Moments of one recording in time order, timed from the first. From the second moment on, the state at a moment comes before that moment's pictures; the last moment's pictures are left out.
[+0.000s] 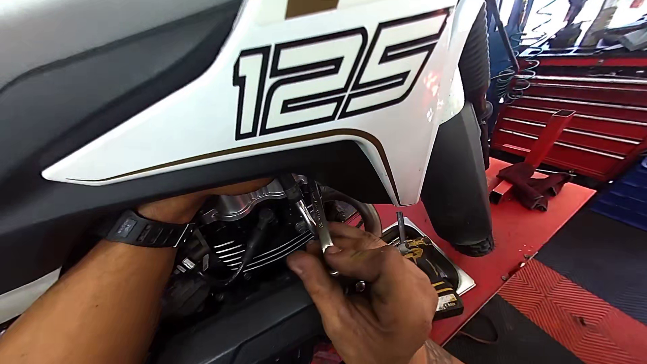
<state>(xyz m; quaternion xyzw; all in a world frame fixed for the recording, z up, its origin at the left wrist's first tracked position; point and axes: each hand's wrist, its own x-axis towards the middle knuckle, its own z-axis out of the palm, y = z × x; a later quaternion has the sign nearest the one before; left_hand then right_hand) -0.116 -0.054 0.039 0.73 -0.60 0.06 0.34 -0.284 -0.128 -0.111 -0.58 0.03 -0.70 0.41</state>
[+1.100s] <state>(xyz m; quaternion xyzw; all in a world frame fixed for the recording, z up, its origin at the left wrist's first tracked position) -0.168 -0.070 0.048 0.77 -0.57 0.03 0.29 -0.299 -0.170 -0.108 -0.68 -0.18 -0.56 0.43</state>
